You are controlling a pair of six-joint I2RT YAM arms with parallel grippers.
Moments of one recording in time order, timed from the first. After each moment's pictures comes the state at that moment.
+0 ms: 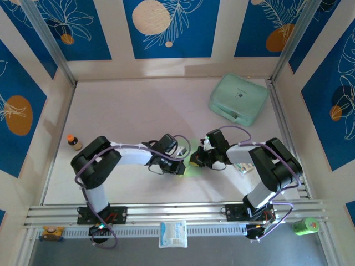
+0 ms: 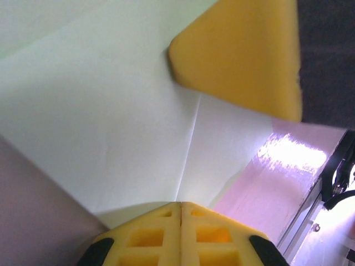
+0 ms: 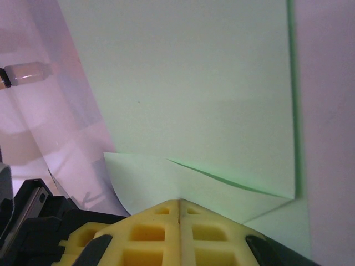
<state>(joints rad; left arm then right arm) -0.85 1.79 0.86 -0.15 0.57 -0.60 0.48 1.61 0.55 0.05 -0.63 0.93</state>
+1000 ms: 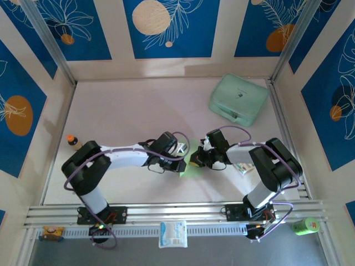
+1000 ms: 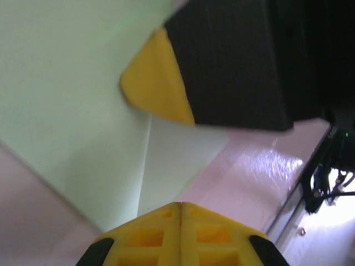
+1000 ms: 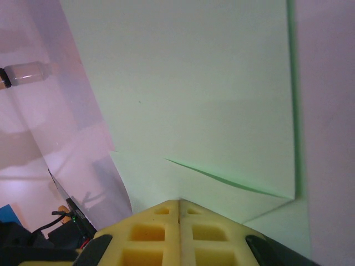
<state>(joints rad) -0.87 1.71 0.88 -0.16 0.49 -0.60 0.48 1.61 0.55 0.05 -0.63 0.93</state>
